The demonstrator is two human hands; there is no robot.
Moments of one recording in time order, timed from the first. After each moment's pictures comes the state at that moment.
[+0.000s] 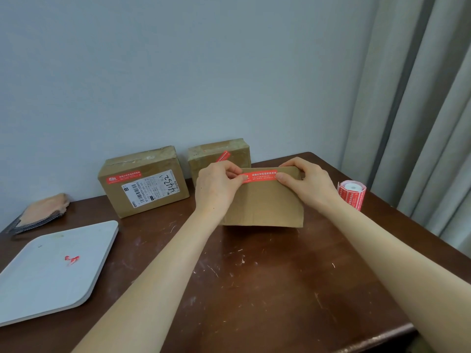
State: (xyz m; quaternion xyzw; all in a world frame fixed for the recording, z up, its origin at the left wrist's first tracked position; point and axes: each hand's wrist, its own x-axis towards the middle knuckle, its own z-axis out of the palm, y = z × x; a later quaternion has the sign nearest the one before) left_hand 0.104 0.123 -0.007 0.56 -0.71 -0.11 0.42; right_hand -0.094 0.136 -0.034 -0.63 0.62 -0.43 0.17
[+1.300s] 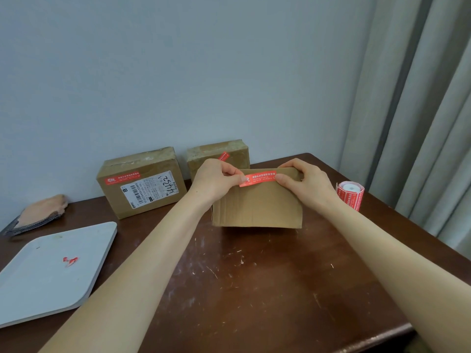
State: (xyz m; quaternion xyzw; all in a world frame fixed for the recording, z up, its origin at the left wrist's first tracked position) left_hand 0.113 0.118 0.013 0.54 -0.71 -0.29 0.34; right_hand -0.094 0.138 -0.032 -0.63 0.62 -0.43 0.17
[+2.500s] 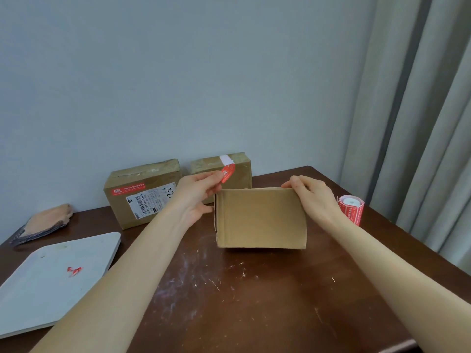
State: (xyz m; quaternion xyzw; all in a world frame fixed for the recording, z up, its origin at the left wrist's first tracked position) left_hand 0.142 0.128 0.027 0.49 -0.47 -0.55 0.48; right_hand -0.088 0.154 -0.022 -0.59 0.63 -0.46 0.20
